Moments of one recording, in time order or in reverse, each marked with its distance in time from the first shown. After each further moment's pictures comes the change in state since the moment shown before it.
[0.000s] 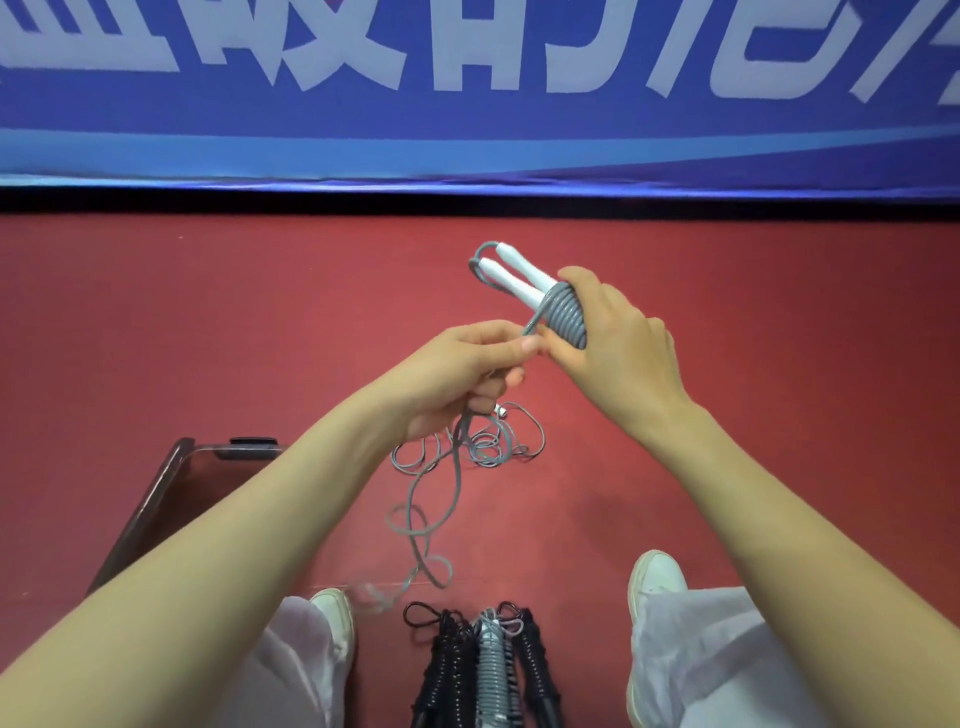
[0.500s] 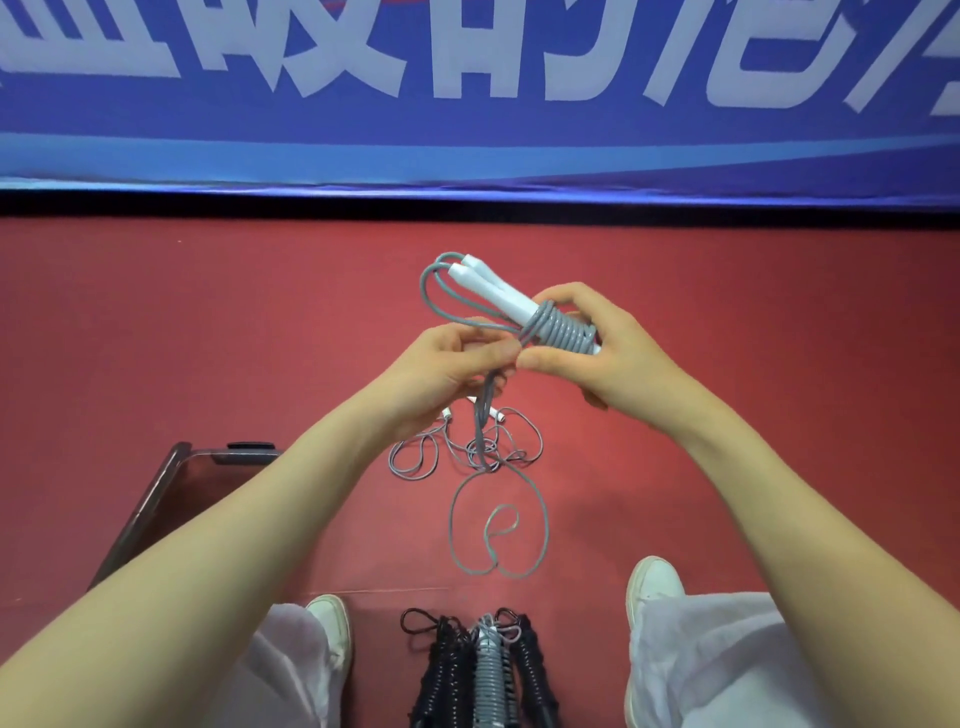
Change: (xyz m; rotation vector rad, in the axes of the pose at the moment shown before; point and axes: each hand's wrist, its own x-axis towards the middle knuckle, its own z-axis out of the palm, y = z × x) left_hand 0.008 -0.014 -0.015 -0.015 0.079 0.186; right_hand 0.001 0.000 -0.017 0.807 -0.315 0.012
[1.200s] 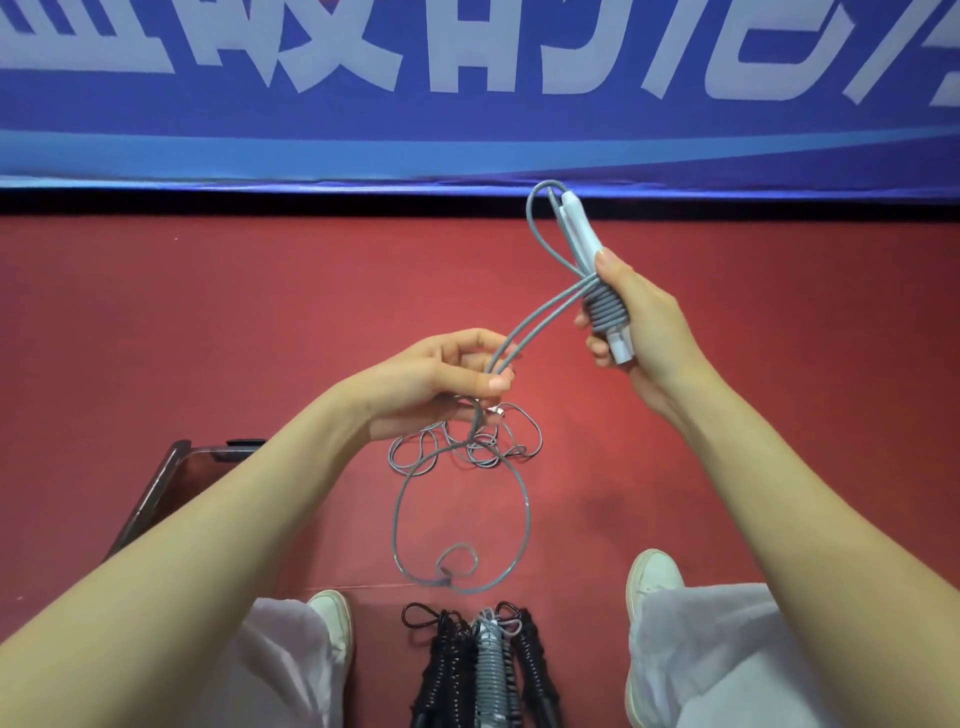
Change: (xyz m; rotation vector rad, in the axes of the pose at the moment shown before) left_hand -0.005 -0.003 -0.018 -0.139 -0.301 -0.169; right_hand 0.014 0.008 -0.010 0.511 0.336 0.281
